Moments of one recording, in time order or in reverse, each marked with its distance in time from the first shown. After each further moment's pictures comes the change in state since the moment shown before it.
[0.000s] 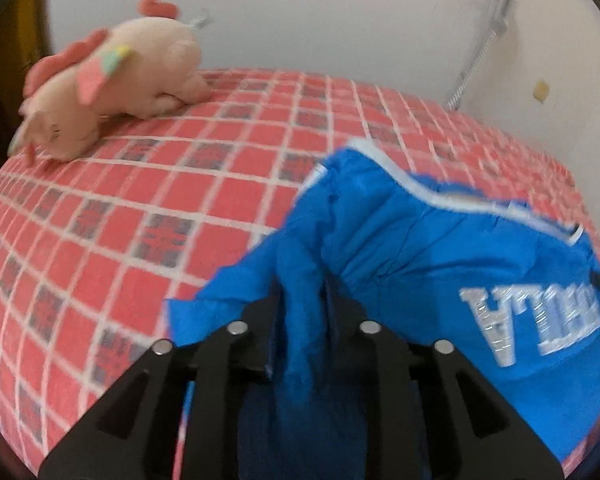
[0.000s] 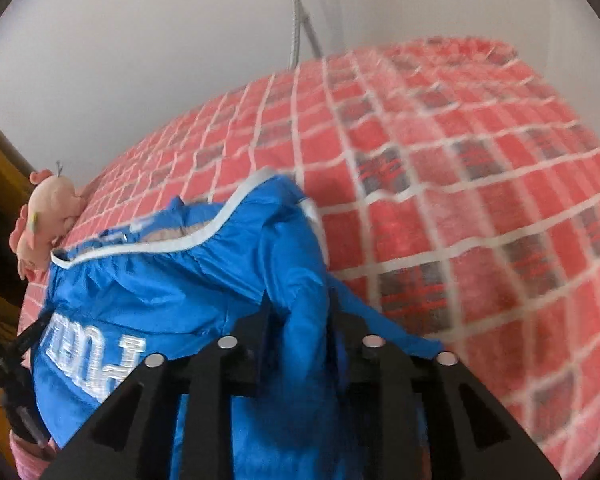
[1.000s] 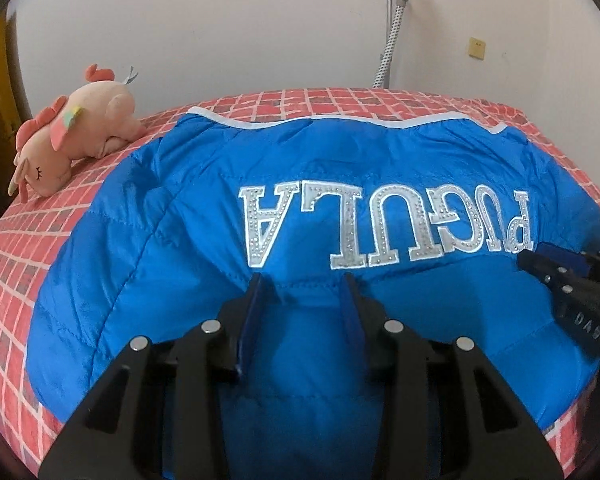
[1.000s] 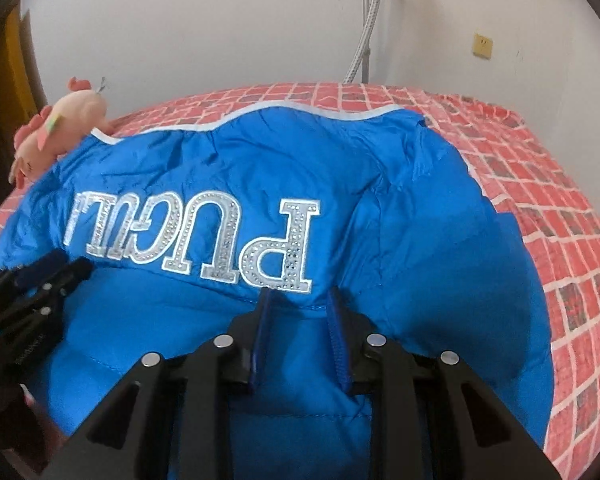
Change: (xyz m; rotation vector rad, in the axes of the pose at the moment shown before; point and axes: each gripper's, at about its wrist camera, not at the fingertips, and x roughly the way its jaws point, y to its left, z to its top) left arm -0.021 -0.119 -0.094 0.229 -0.116 0.011; right arm 0.003 0.112 -0.118 -0.258 -0.088 -0.144
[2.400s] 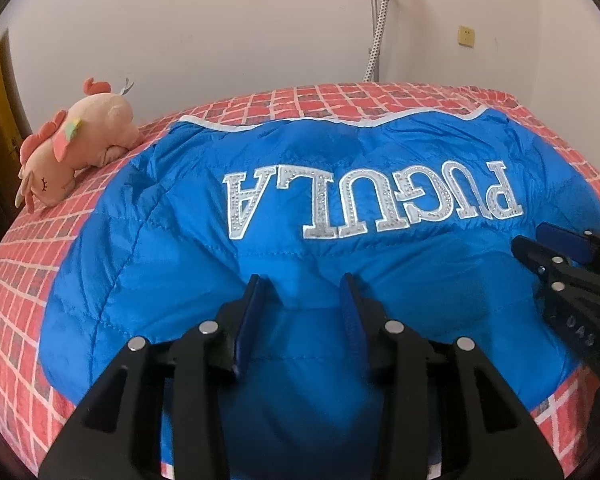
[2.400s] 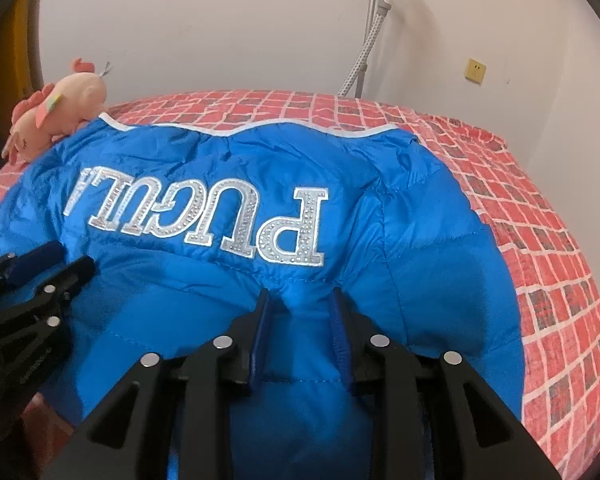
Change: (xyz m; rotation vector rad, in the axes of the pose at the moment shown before) left arm -0.018 -0.017 -0.006 0.050 0.015 0.017; right arm -0.026 0.008 0.001 -0.043 0.001 -0.034
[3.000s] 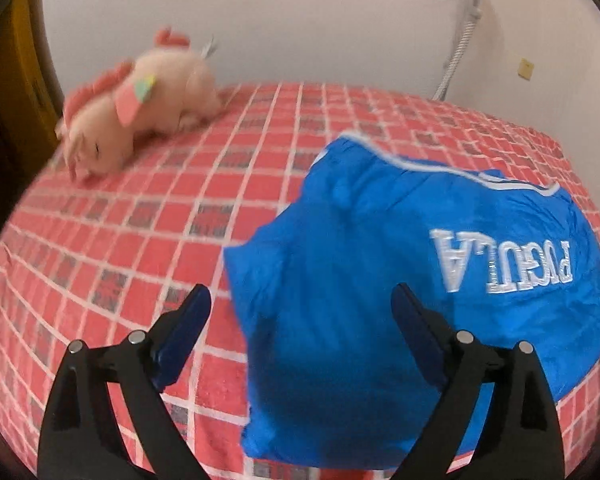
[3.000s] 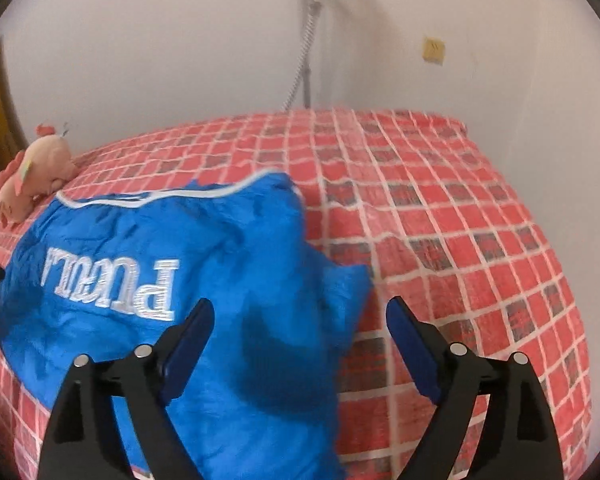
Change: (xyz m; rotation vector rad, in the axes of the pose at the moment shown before) left arm 0.001 0.166 0.049 -0.180 0.141 -0.022; right arm -0.008 -0.133 0.040 0.151 0.053 0.028
